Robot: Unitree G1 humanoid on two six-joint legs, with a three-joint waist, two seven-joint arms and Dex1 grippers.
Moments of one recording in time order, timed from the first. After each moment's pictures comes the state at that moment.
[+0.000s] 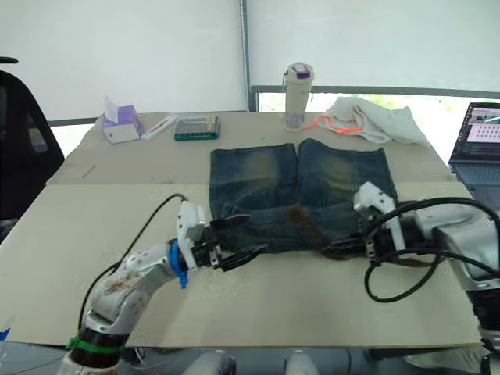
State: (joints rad) left arm -0.27 0.30 -0.16 -0.34 -0.52 0.46 -0.81; right arm -0.42 -1.02 0.04 -0.18 0.52 0.75 1.38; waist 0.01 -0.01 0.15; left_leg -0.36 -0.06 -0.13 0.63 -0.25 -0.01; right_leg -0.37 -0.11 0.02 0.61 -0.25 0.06
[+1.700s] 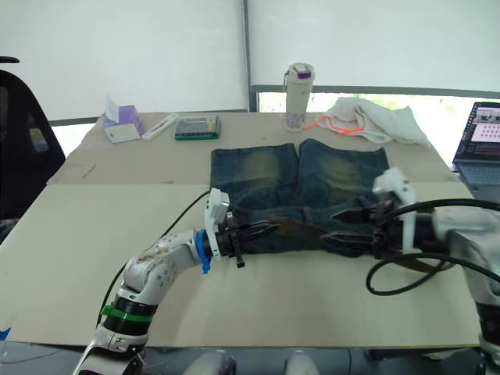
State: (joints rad) left arm -0.42 0.15 -0.11 -0.11 -0.66 0.68 -0.79; right arm -0.24 -0.91 -0.38 -0.30 0.74 0.97 1.13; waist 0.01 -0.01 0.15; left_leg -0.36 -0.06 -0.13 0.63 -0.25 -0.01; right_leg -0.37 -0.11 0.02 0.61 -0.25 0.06
